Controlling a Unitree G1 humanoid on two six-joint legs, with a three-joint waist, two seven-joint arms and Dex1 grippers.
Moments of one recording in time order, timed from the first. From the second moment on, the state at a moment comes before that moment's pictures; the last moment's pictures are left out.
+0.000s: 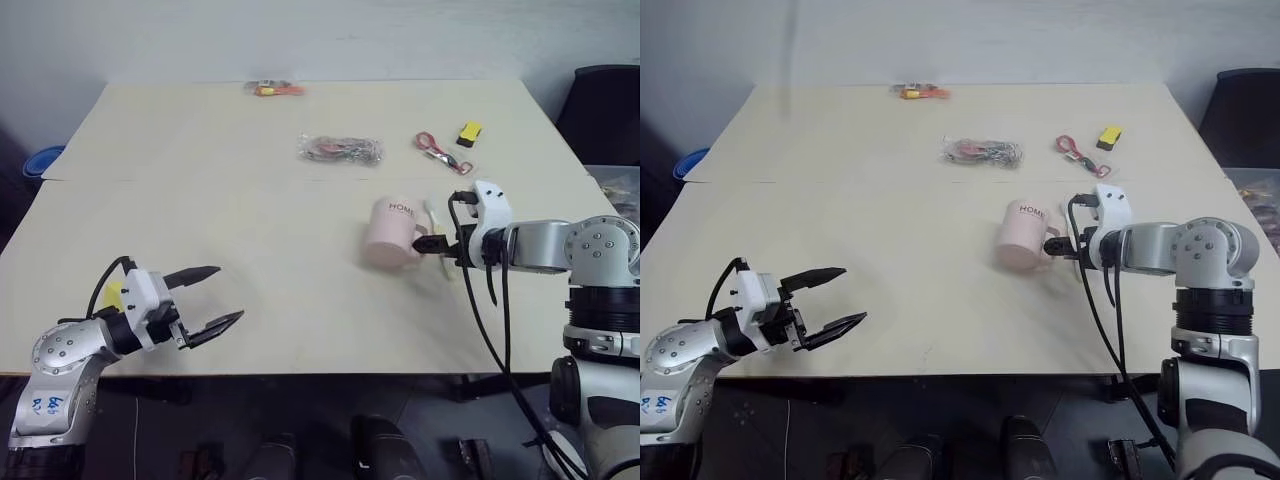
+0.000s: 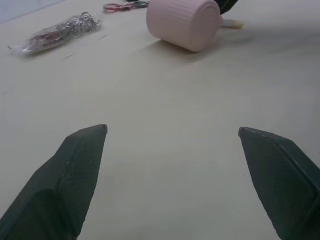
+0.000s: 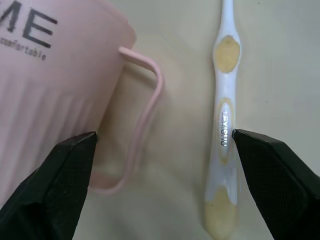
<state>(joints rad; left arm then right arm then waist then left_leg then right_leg) 0.04 0.67 0.27 -0.19 -0.45 0.06 -0.95 -0.81 -0.65 -0.14 0.17 0.97 1.46 -0.14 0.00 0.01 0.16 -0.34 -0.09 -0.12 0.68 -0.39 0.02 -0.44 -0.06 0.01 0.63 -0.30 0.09</state>
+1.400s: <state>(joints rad) 0.04 0.59 0.22 -0.19 -0.44 0.03 -0.89 -0.87 -0.39 -0.19 0.06 0.54 1.61 0.02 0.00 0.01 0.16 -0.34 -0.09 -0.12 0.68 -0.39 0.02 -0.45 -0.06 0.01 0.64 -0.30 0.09</state>
